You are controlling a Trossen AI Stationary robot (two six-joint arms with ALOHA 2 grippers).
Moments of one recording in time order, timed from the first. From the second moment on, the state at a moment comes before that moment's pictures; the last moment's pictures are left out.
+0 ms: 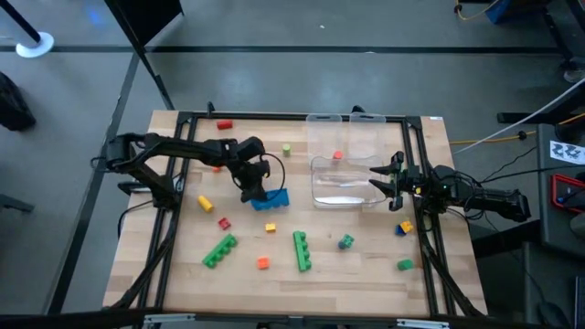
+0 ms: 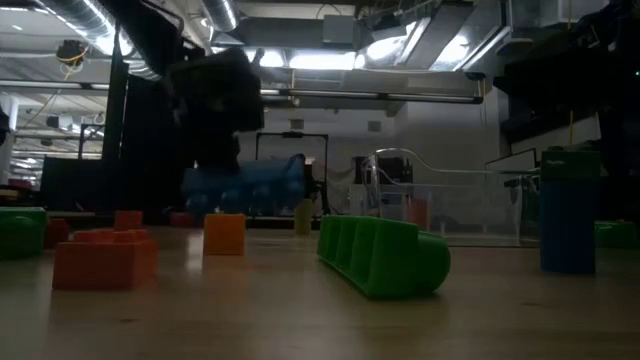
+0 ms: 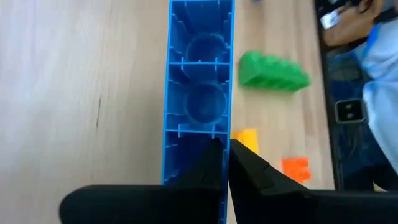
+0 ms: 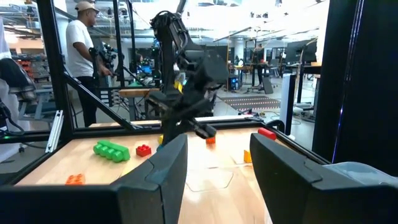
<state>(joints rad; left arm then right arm) 0.33 1.51 0.79 -0.27 0.66 -0.10 -0.11 0.01 0.01 0.16 0.01 0.00</state>
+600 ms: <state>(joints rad) 0.25 1.61 0.84 0.66 0.32 -0.05 -0.11 0.01 0.07 0.20 0.01 0.00</state>
